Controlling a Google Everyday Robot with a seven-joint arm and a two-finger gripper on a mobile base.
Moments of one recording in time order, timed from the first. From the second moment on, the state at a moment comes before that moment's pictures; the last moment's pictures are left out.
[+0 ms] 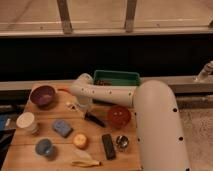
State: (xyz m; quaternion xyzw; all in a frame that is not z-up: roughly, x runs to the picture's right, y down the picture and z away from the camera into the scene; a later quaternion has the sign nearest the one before) arm -0.125 0.151 0.892 -0.34 0.09 0.32 0.88
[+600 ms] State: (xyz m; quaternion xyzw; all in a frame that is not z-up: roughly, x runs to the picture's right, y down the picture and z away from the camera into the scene) arm -0.130 0.126 0.849 -0.30 0.08 0.28 0.91
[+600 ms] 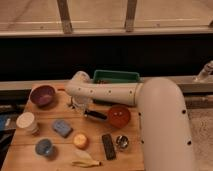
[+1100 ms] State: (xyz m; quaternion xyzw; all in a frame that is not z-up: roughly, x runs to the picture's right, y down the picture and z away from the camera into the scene) arm -0.121 0.087 0.838 -0.26 0.10 0.25 0.93
